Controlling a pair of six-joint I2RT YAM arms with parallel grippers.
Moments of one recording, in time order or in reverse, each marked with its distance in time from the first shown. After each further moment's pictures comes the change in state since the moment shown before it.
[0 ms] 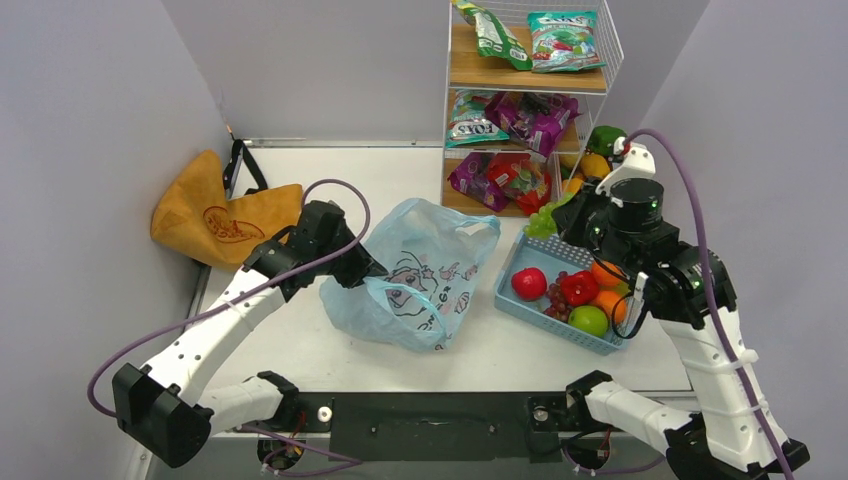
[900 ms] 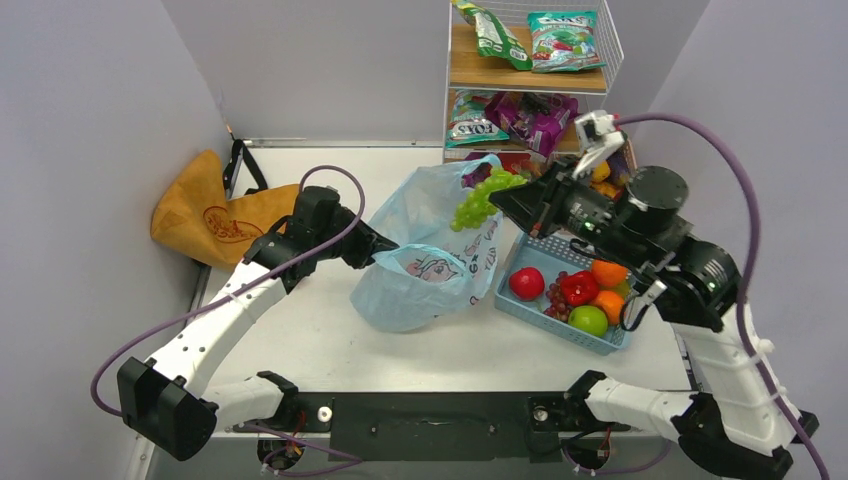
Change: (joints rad) left arm 0.038 0.045 0.035 0.166 0.085 -0.169; right arm 0.229 0.032 0.177 0.248 -0.354 0.005
